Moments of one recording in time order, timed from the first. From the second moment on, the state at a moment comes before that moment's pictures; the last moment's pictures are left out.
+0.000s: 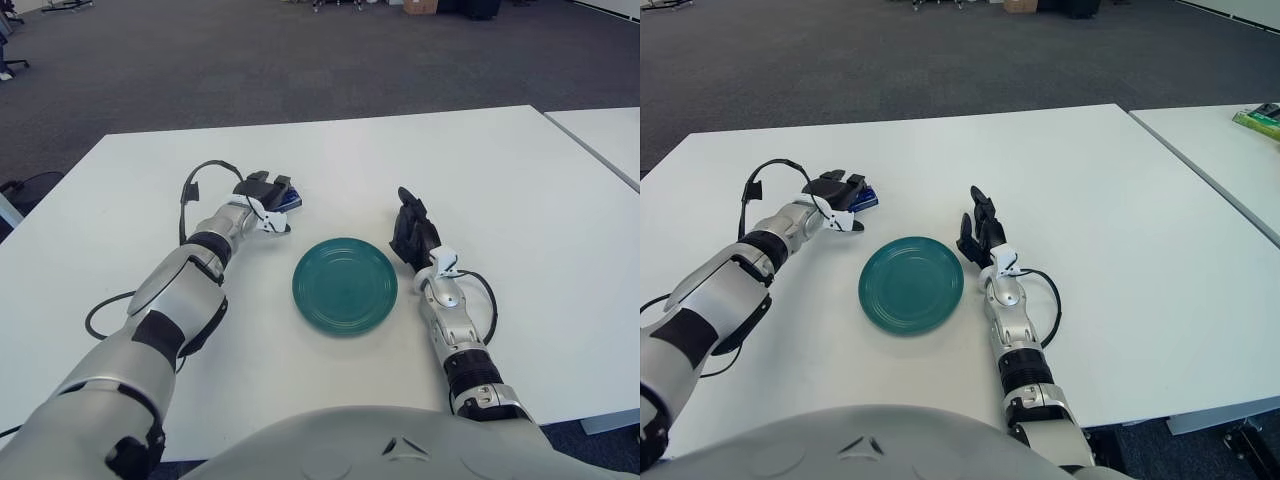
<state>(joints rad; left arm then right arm) -0.85 0.28 -0.65 1.34 0.82 -0.22 0.19 -0.13 0.07 0.02 0.50 -0.01 -0.25 0.01</state>
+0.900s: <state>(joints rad) -0.84 0.27 -0.56 1.33 0.69 -0.25 0.08 -0.14 0.07 0.00 0.51 0.00 -0.25 0.01</state>
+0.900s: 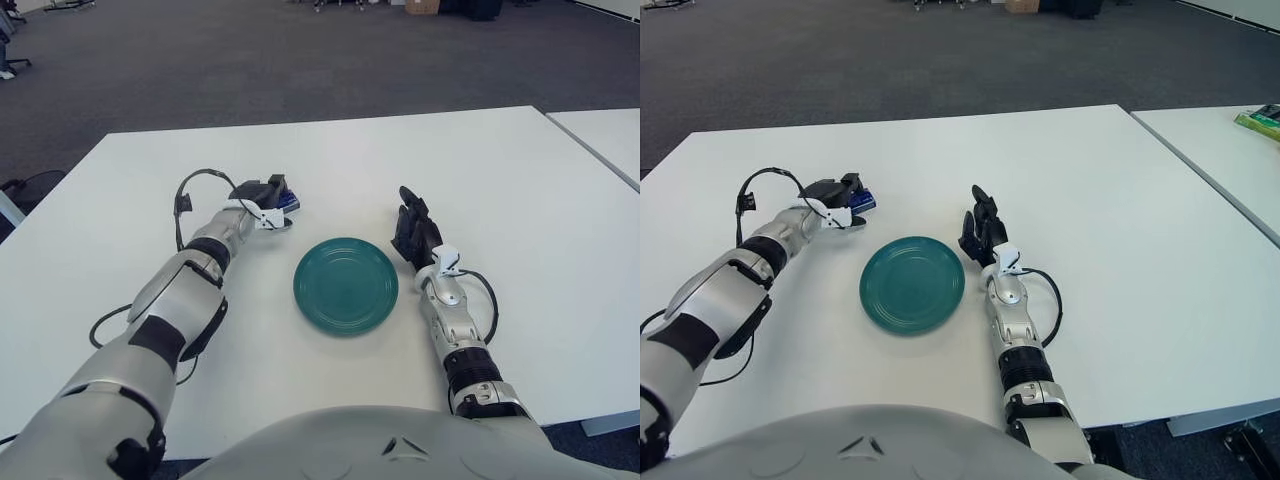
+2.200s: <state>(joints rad) -0.78 0.32 -0.58 1.21 0.60 -0.50 -0.10 -0.15 0.07 0.01 0.54 -0.02 -0.25 0.01</state>
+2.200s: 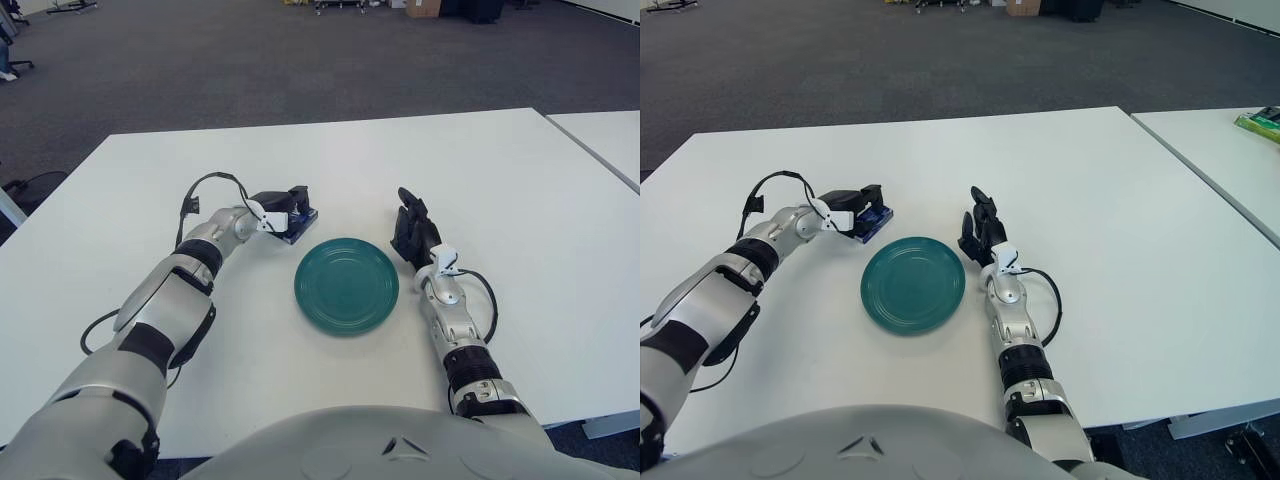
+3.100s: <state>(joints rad) -0.76 0.29 -0.69 1.22 0.71 -0.39 0.20 -0.16 0.07 0.01 0.55 -0.02 -0.26 0.02</state>
